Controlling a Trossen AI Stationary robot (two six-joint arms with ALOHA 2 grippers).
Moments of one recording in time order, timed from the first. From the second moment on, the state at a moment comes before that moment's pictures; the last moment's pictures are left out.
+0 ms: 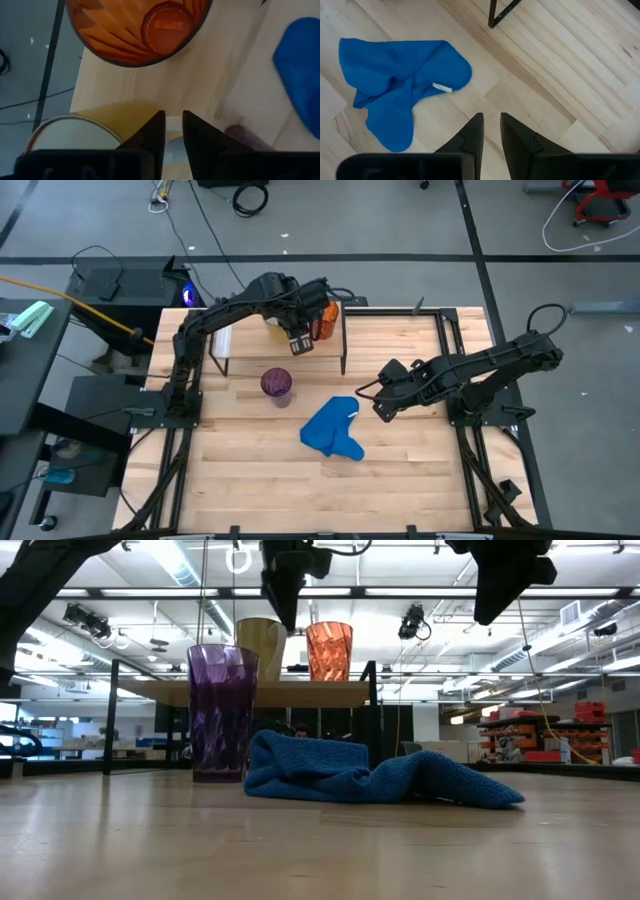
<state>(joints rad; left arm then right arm) 0.32 2.04 2.34 -1.57 -0.25 0.04 0.28 1.38 1.29 -1.25 0.39 1.04</state>
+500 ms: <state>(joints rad) 0.25 2.04 2.34 -1.57 -0.39 -0.13 0.28 1.38 1.29 -1.25 0.39 1.01</state>
